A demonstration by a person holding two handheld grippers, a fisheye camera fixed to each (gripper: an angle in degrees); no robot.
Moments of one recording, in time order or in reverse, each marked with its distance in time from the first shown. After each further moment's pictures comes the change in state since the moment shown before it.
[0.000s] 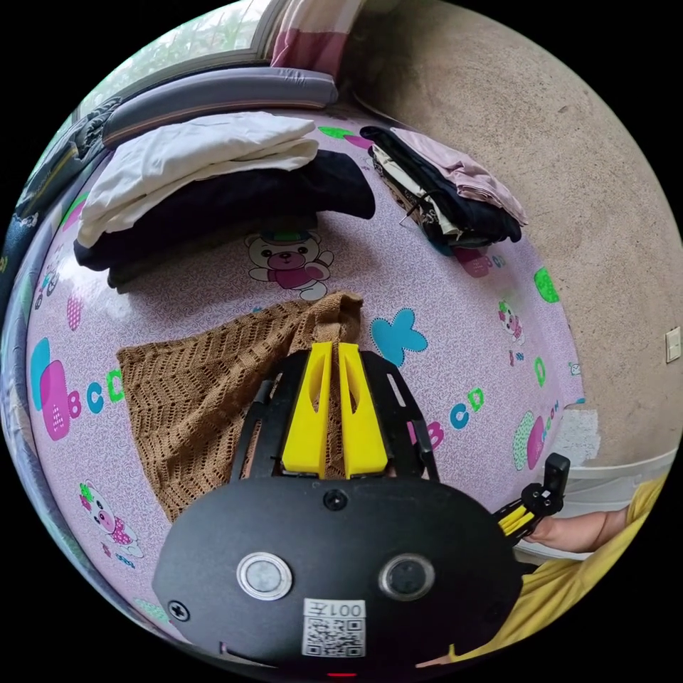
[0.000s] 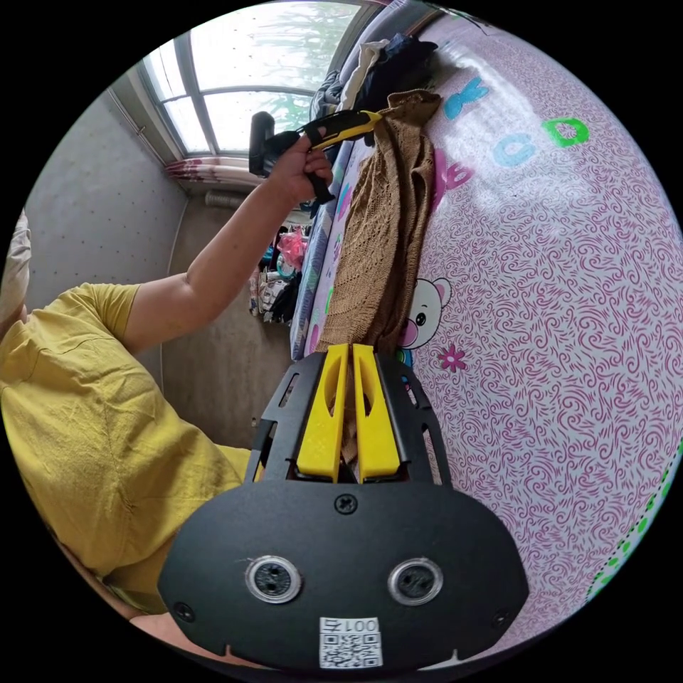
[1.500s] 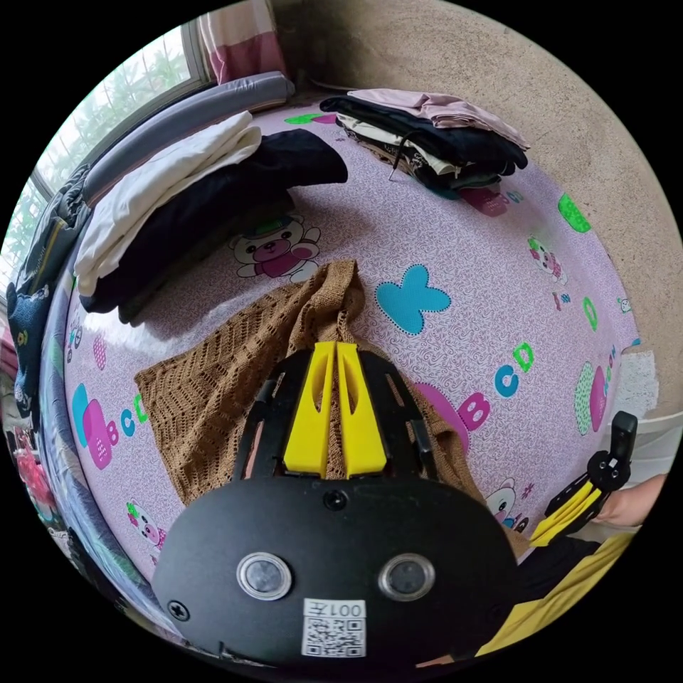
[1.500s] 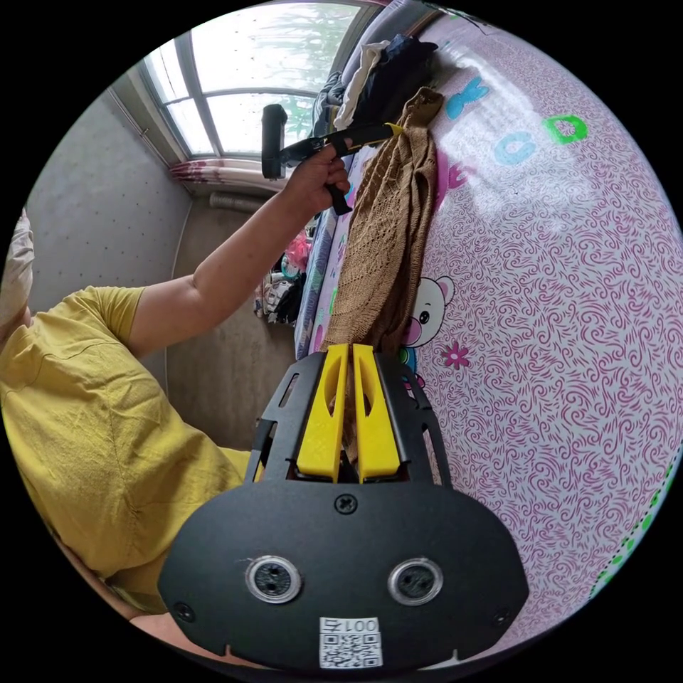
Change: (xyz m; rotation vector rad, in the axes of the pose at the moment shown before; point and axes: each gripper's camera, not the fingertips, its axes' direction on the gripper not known) left arm 0.047 0.025 0.030 -0.058 -0.219 0.199; right arm -0.006 0.002 -0.012 0.007 -0.020 -0.002
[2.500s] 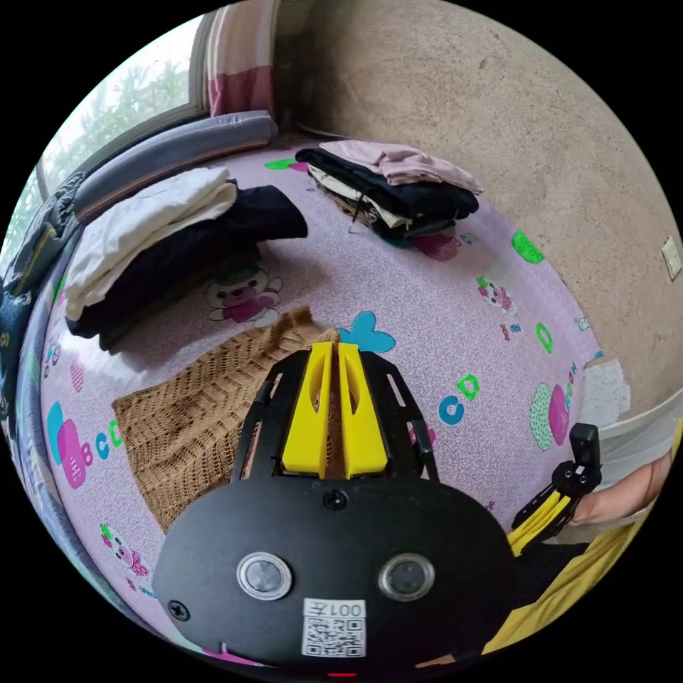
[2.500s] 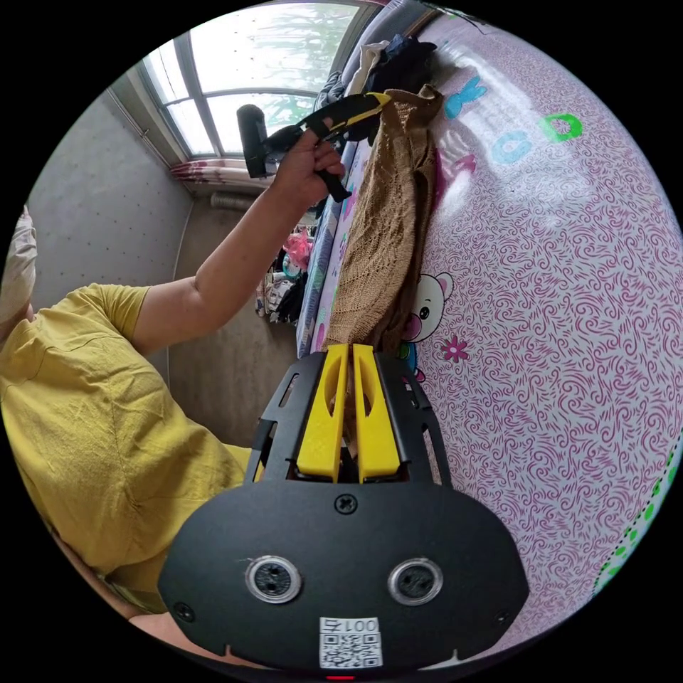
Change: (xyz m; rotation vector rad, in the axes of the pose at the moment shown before) left arm -0.007 0.037 0.005 0.177 0.135 0.005; right arm 0.007 0.012 -0.007 -0.004 -0.004 0.003
